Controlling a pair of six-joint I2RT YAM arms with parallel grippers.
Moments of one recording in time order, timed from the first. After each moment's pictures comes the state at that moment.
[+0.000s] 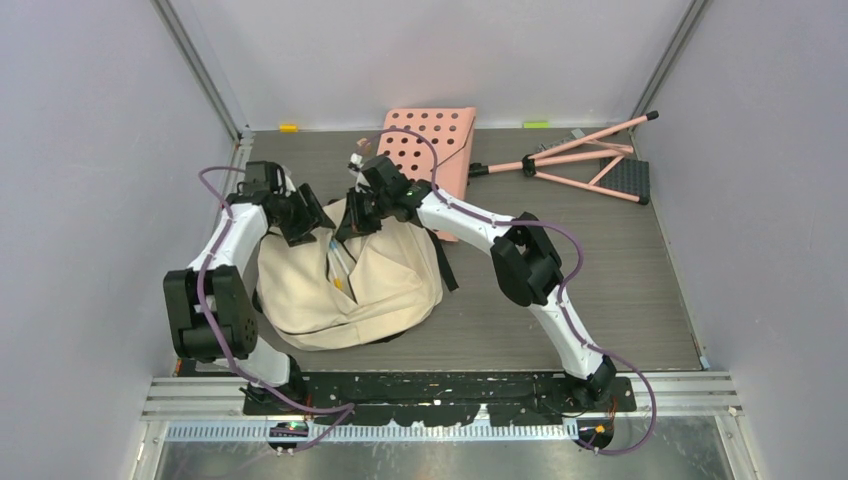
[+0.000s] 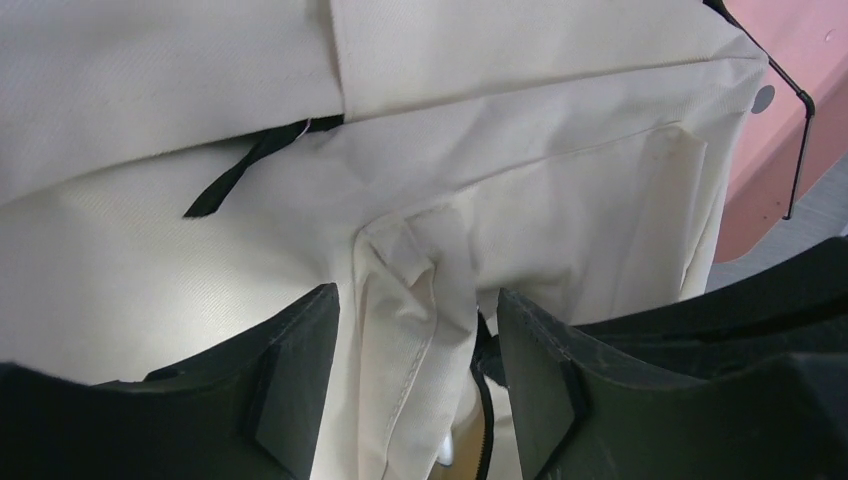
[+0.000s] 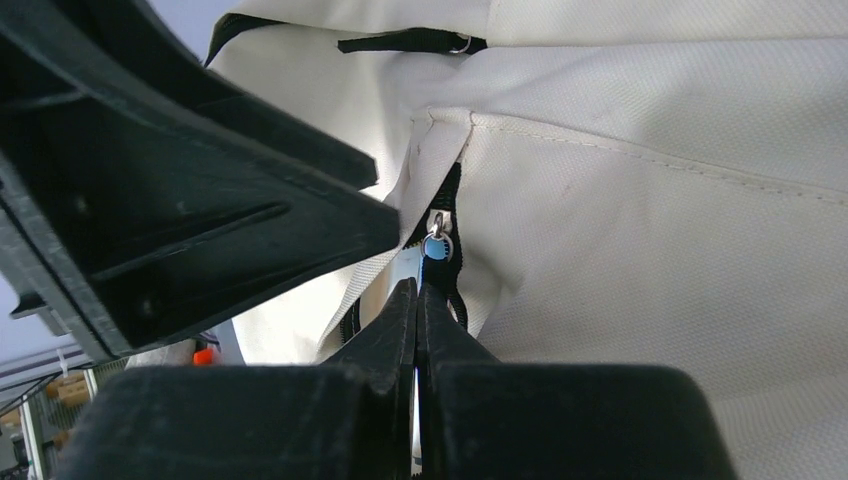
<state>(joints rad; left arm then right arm) 0.09 1.52 1.11 -0.62 0.35 -0.48 0.84 2.33 2.02 -0.34 -0.44 0.71</state>
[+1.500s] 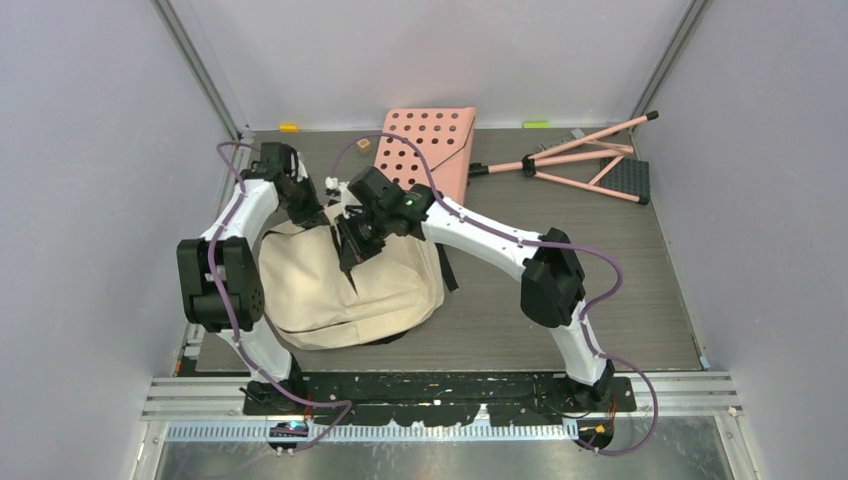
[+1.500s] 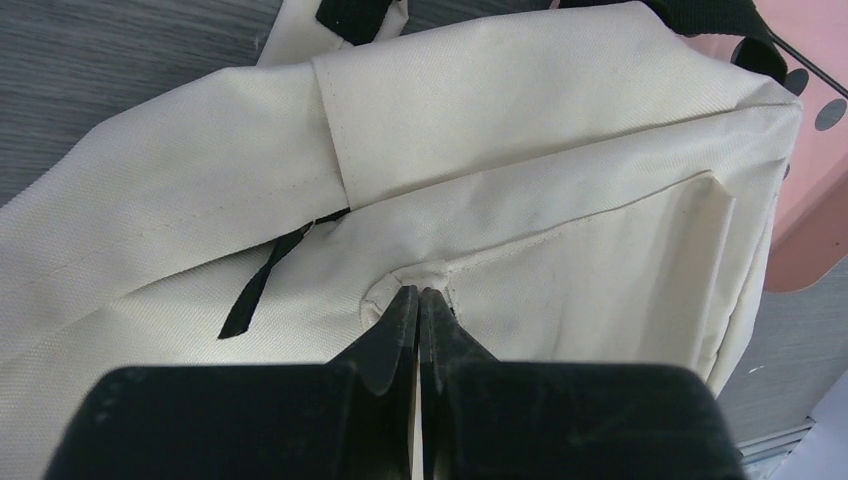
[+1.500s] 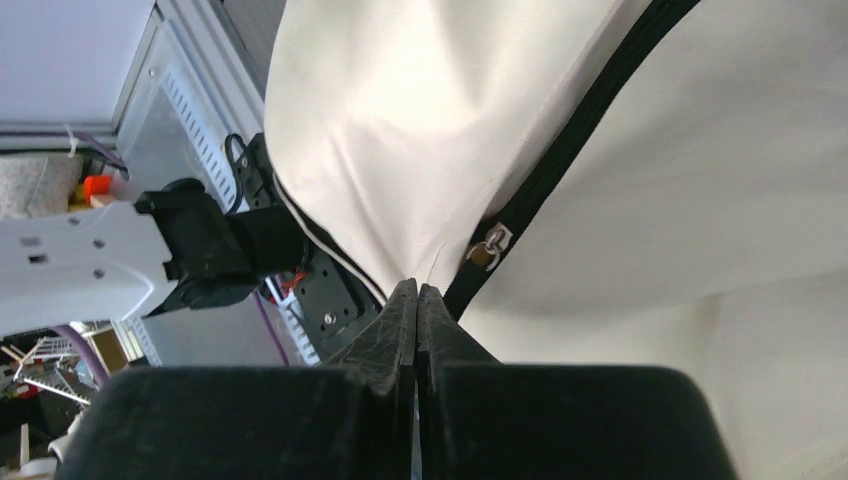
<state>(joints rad) 0.03 1.73 1.34 -0.70 0.26 -0.36 0.97 2.12 1.97 -0.65 -0.42 0.41</state>
